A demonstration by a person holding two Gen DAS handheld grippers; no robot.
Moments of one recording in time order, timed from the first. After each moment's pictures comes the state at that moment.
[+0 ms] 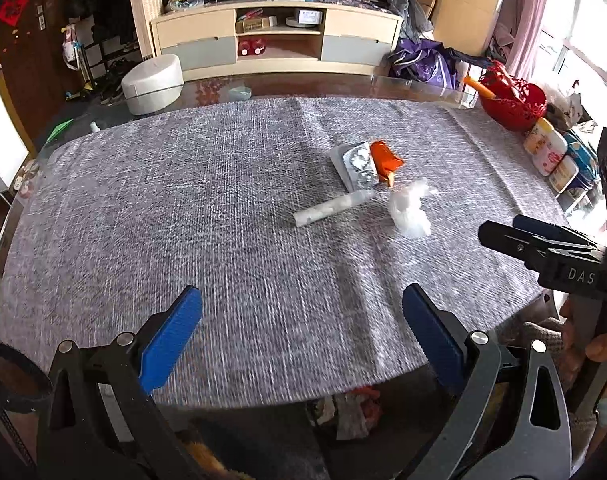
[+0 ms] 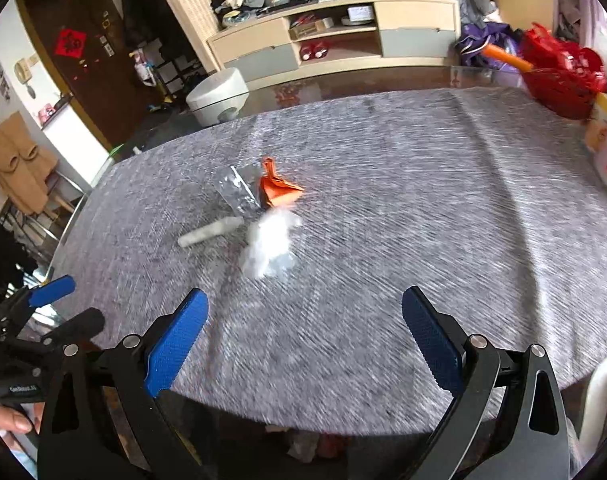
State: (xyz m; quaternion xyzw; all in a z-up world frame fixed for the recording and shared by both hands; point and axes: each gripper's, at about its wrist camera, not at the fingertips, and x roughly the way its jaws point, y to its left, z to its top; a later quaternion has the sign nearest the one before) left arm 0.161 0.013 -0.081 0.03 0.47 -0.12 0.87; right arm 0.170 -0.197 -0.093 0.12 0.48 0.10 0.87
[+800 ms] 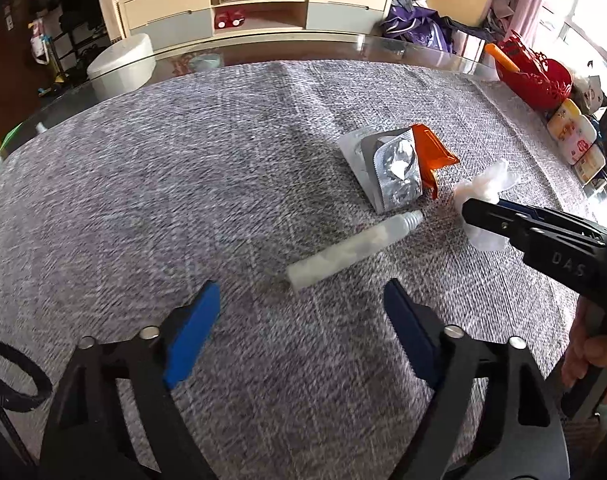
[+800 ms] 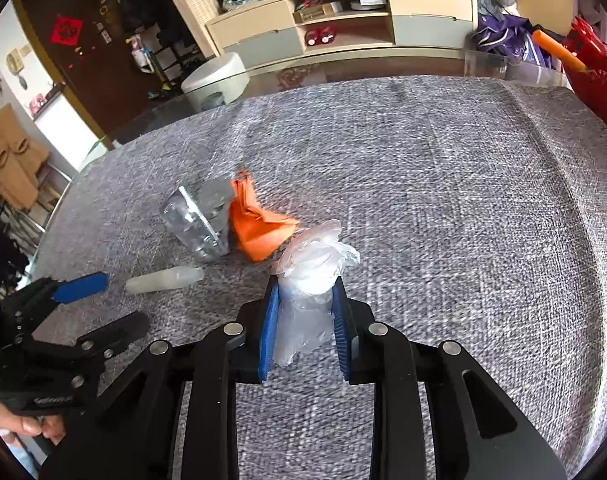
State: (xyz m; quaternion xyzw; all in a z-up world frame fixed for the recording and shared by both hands) left arm 0.256 -0.016 -0.148 0.05 0.51 -0.15 0.85; right arm 0.231 -0.197 -0.138 0.11 0.49 0.10 0.86
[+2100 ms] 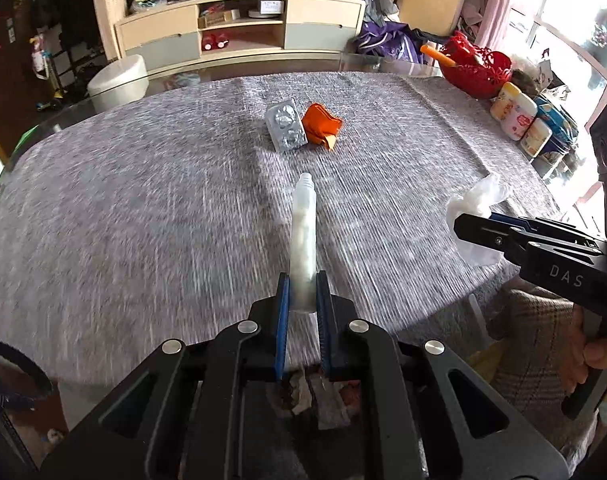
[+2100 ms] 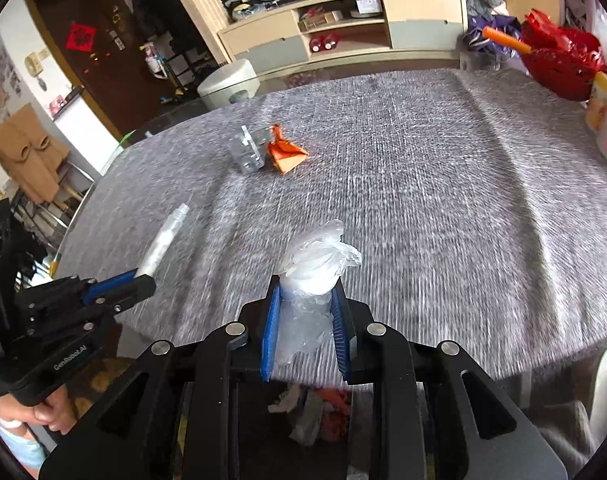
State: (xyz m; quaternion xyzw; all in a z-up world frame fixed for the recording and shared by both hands) left arm 0.115 -0.032 -0.102 0.04 0.47 -0.17 0.86; right arm 0.097 -0.210 -0.088 0.11 0.47 0.11 0.87
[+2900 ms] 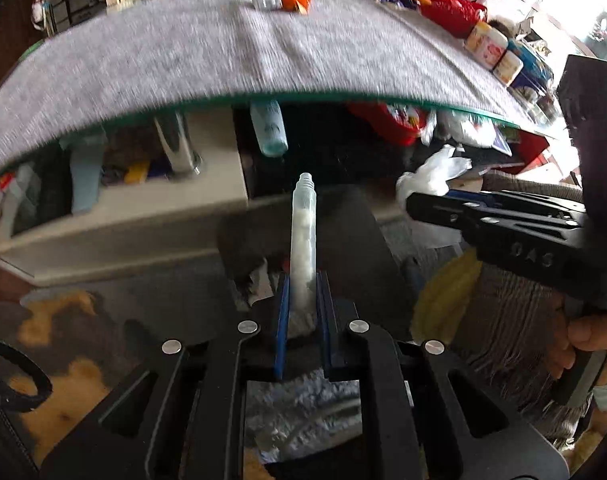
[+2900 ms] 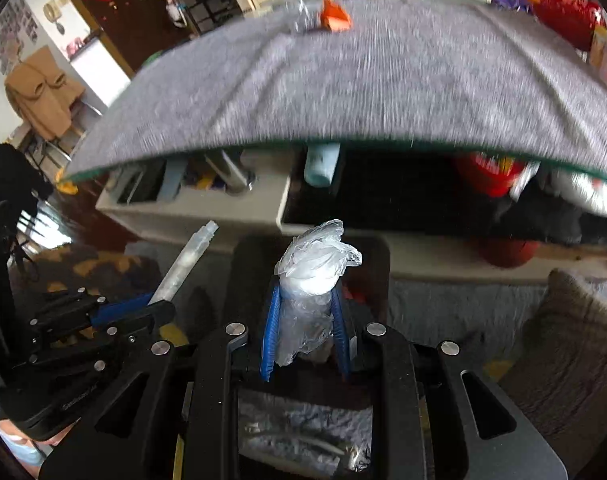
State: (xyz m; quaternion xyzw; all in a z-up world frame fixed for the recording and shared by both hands) left arm -0.023 -0.019 -0.186 0.01 0.54 -0.19 0.82; right arm 0.005 -0.161 -0.167 0.08 0.55 0.14 0.82
